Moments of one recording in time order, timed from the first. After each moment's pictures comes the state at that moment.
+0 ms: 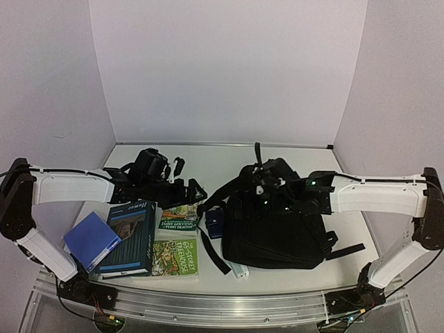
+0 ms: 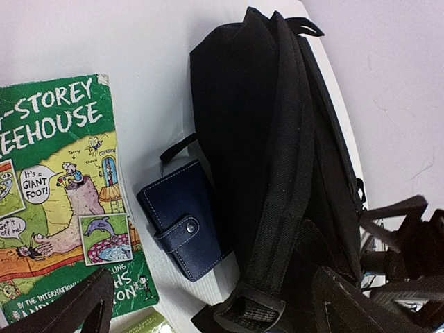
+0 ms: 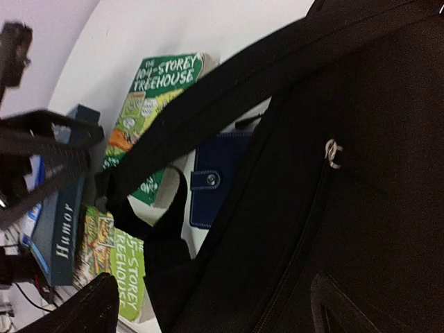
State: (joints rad) left arm -0.76 1.51 0.92 -0.08 0.25 -0.71; right arm 1.02 1.53 1.11 -0.40 0.17 0.78
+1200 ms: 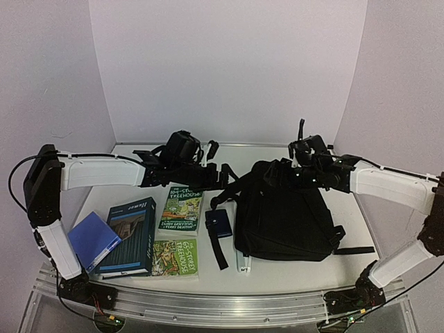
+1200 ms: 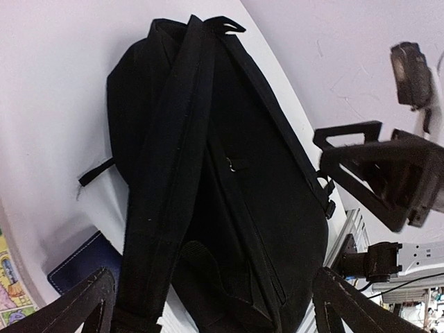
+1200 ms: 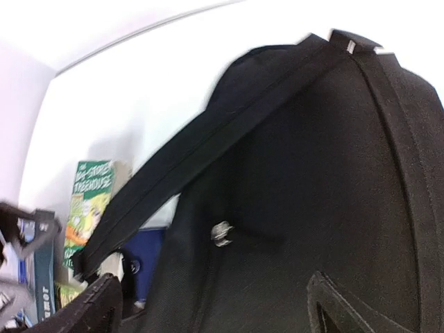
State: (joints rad) left arm -0.86 1.76 1.29 -0.10 0.28 -0.65; right arm 0.67 1.44 1.07 -0.38 0.11 0.67
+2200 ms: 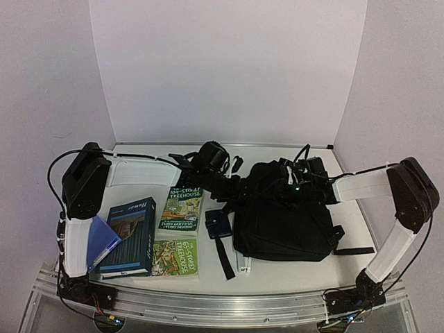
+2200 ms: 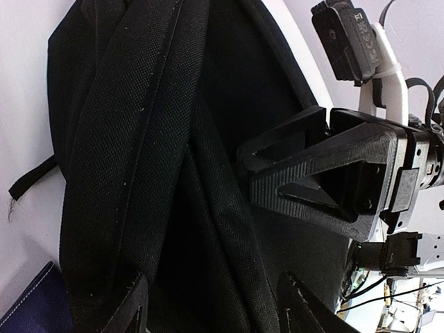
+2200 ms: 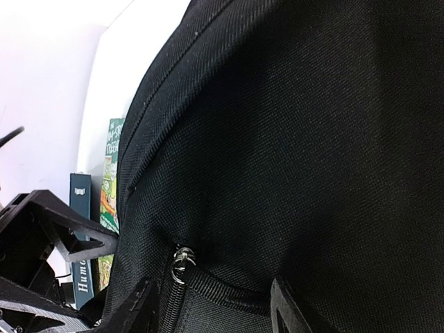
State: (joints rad) left arm -0.90 2.08 1.56 -0.19 0.36 -0.64; right arm 0.45 1.69 0.85 0.12 -0.47 0.69
